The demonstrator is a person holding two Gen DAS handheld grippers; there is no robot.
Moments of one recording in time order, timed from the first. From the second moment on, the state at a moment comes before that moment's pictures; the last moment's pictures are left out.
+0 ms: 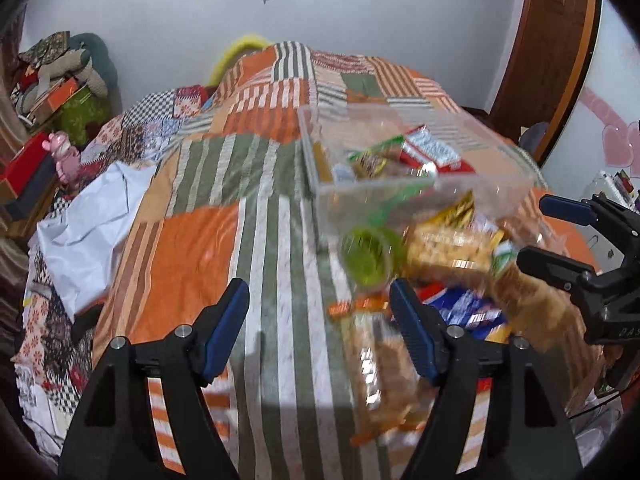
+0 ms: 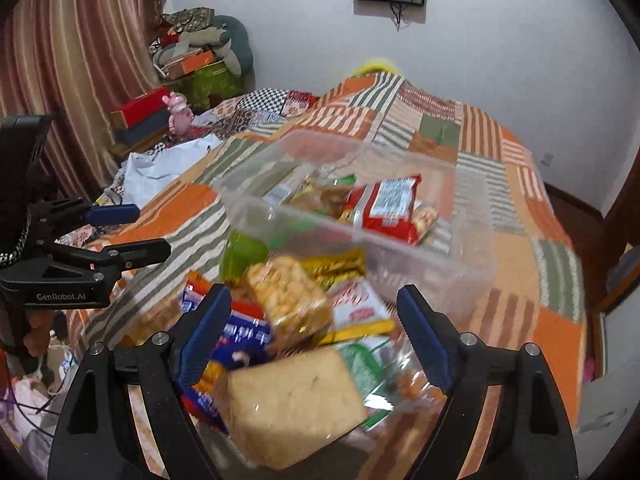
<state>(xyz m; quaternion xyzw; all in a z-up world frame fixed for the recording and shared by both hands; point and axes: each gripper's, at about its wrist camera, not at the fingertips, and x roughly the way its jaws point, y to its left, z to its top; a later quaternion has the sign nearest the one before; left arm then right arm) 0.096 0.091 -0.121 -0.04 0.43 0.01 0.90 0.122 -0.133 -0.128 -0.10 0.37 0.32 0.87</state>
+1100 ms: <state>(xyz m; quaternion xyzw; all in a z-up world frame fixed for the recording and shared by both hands) 0.076 0.060 -0.171 -0.07 0.46 -0.03 0.88 0.083 -0.193 -0.157 -0.03 0.42 0.30 0.85</state>
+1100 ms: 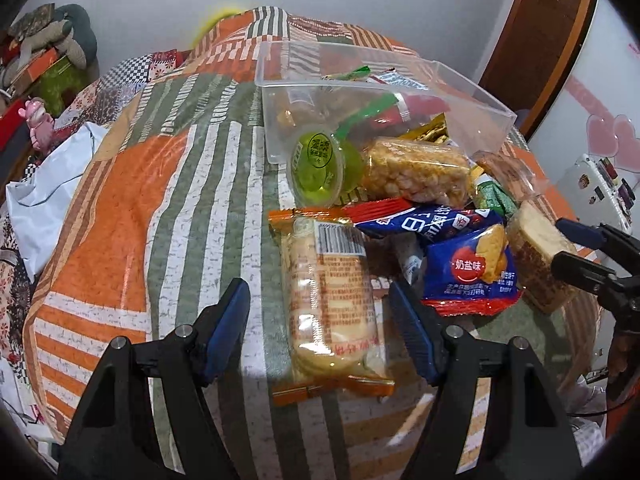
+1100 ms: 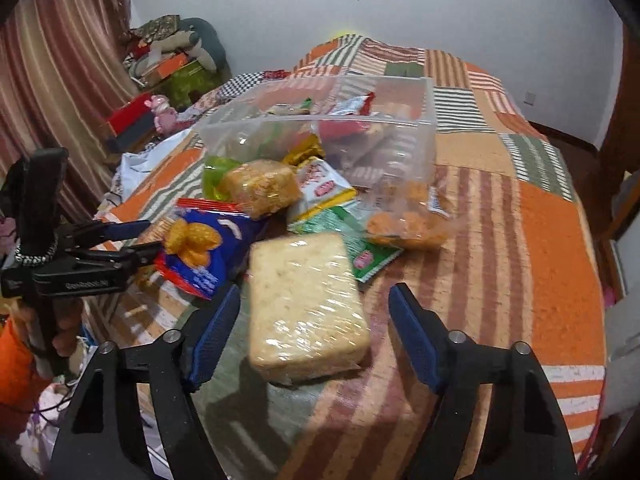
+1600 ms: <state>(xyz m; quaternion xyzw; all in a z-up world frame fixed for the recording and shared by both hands) 0.065 0.063 -0.168 -0.08 0.44 -0.03 0.89 0.084 -0.192 -0.165 0.00 0.43 0.30 0.85</state>
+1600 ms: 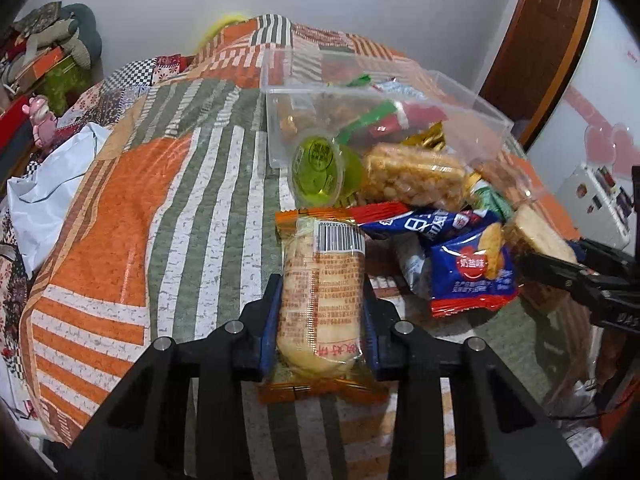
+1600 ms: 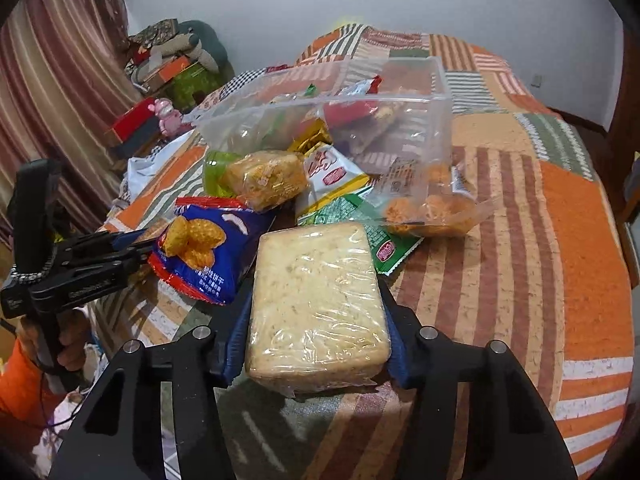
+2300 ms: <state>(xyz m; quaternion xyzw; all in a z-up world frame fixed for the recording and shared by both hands) 0.071 0.062 -0.098 -0.06 0.36 -0.02 0.93 0.100 -0.213 -0.114 0.03 0.36 0.28 0.89</state>
